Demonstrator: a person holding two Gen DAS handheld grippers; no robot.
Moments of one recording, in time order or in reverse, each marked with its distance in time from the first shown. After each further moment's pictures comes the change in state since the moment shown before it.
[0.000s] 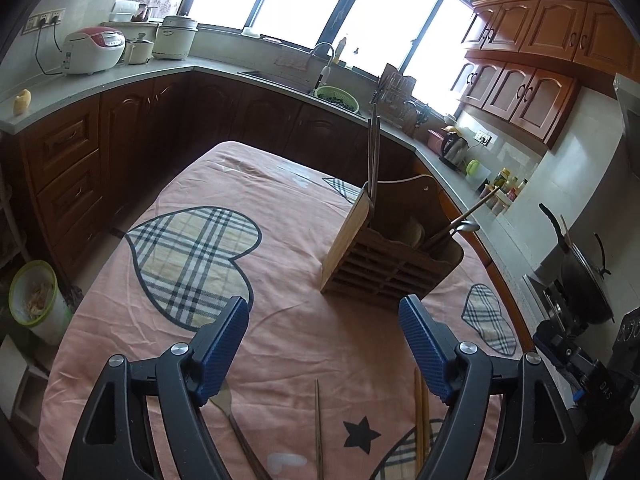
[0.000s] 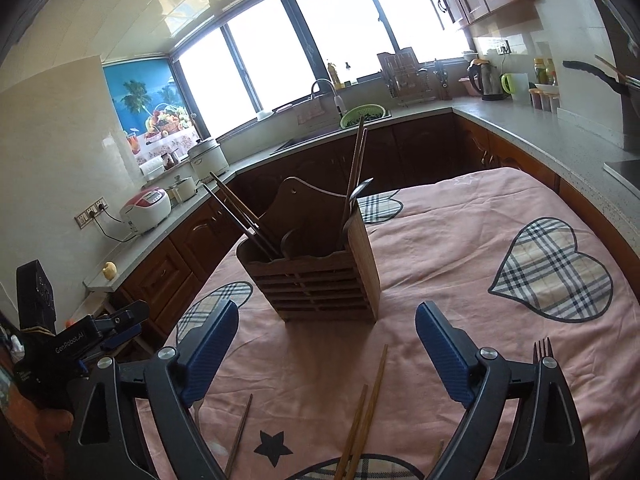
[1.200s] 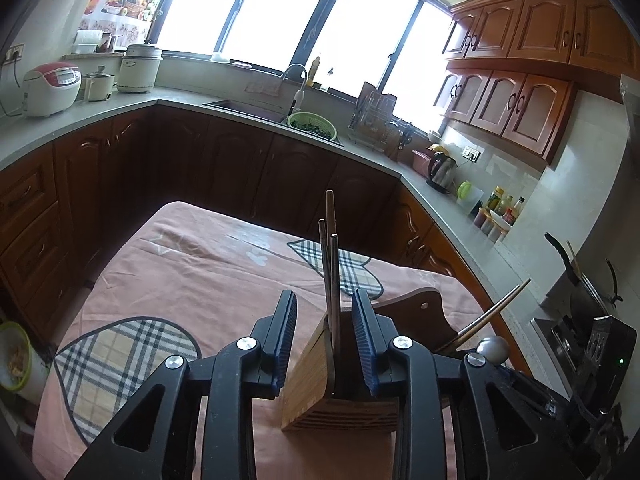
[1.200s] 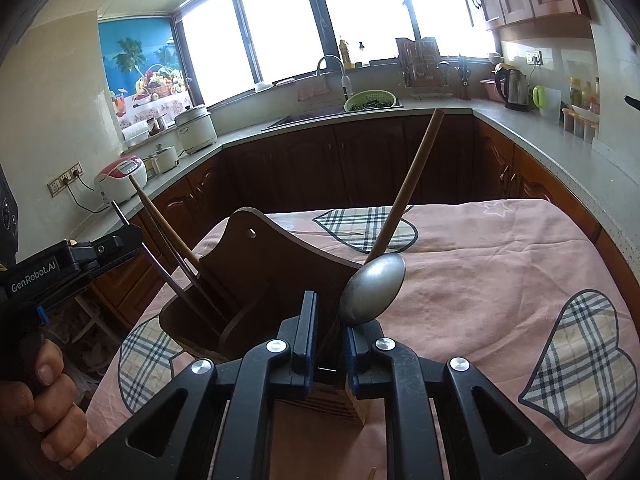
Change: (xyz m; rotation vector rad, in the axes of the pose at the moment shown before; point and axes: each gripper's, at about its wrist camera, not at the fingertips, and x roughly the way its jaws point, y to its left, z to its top) left arm 0.162 -0.031 0.111 0.068 -0.086 -0.046; right arm 0.135 0.006 0.068 -0.129 0.078 -0.067
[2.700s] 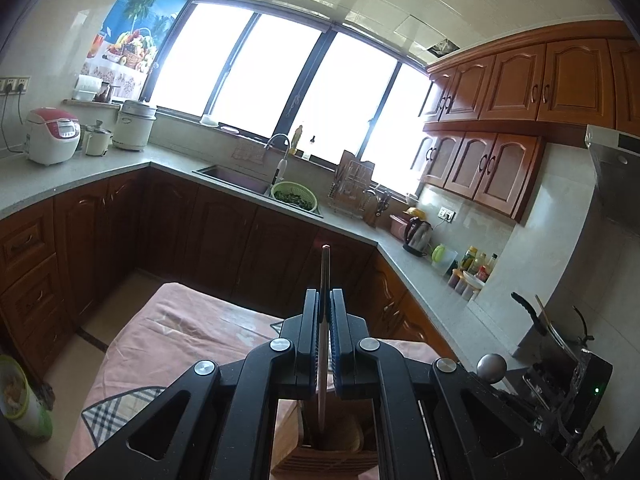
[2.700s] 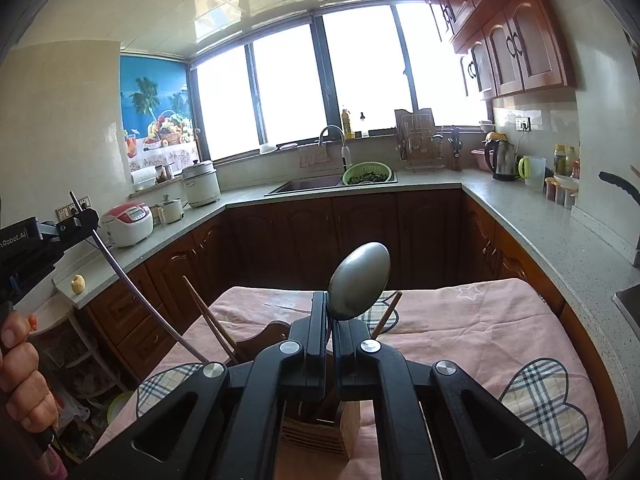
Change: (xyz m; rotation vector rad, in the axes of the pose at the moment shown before) left arm -0.089 -0.010 0.011 0.007 -0.200 -0.064; right arm -0.066 0.013 0.042 -0.067 -0.211 -0.030
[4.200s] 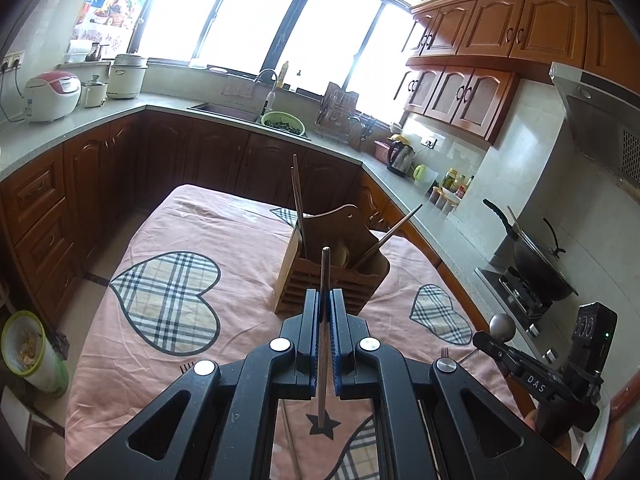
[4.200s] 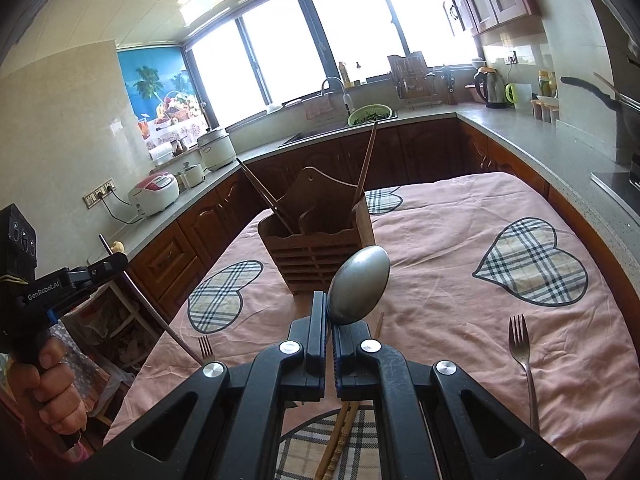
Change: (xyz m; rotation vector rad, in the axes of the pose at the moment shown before) left arm -0.166 -0.007 -0.039 0.035 0.235 -0.044; right arm -0.129 -0.001 -0.108 0.133 0.146 0.080
